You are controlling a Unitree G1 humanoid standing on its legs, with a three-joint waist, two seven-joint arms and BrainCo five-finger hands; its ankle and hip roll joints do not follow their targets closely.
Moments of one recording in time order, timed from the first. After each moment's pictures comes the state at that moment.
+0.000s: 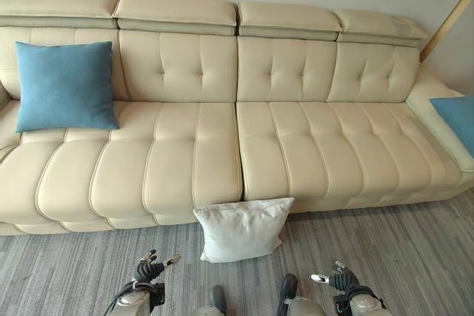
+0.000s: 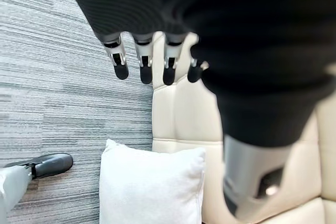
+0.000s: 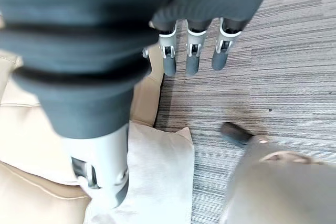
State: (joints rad) left arm 0.09 0.34 -0.07 0.79 -0.32 0.03 0.15; right arm 0.07 -0.23 0.20 0.82 0.10 0.07 -0.12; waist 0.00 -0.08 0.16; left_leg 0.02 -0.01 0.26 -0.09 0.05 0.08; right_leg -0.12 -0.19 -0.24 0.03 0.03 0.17
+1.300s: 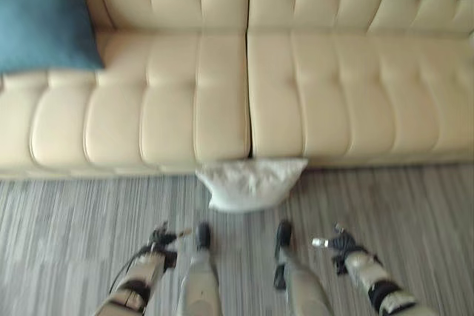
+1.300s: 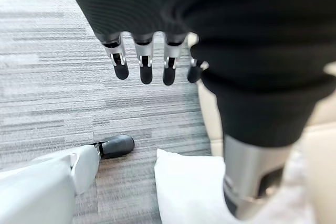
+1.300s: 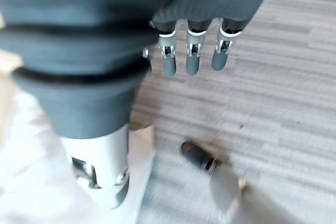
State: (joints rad) left arm -0.43 0.36 -0.20 1.14 -0.30 -0.01 0.22; right arm -0.48 -0.32 0.26 1.11 0.13 0.07 -0.23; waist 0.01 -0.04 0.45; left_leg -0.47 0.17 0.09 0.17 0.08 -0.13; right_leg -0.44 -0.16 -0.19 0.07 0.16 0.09
